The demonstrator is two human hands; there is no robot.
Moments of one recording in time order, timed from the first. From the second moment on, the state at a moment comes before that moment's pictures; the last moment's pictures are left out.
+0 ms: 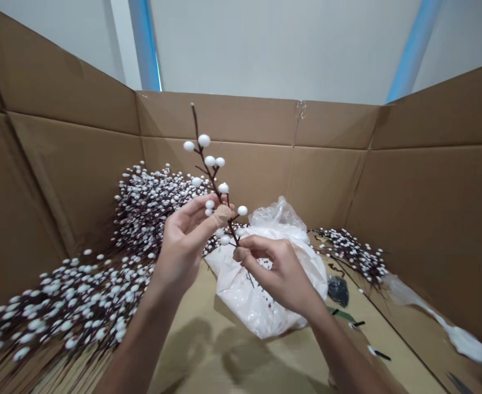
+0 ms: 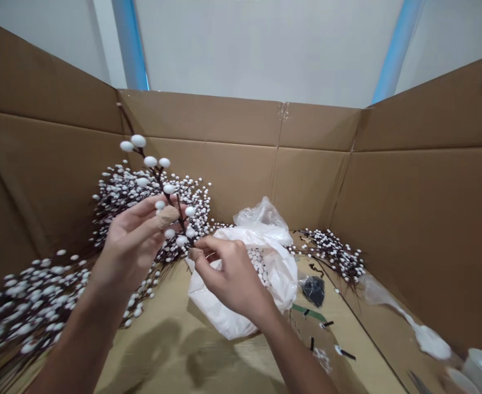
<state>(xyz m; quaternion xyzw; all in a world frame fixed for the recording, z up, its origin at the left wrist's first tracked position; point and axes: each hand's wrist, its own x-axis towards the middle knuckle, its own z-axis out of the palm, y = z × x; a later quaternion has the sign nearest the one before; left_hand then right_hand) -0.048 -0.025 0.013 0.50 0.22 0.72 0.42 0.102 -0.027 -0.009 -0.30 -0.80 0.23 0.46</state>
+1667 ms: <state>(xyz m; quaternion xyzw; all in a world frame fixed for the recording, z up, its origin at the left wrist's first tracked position) -0.053 -0.034 0.018 0.52 0.24 0.67 0.47 0.127 0.082 -0.100 -0.48 -0.81 0.28 0.19</state>
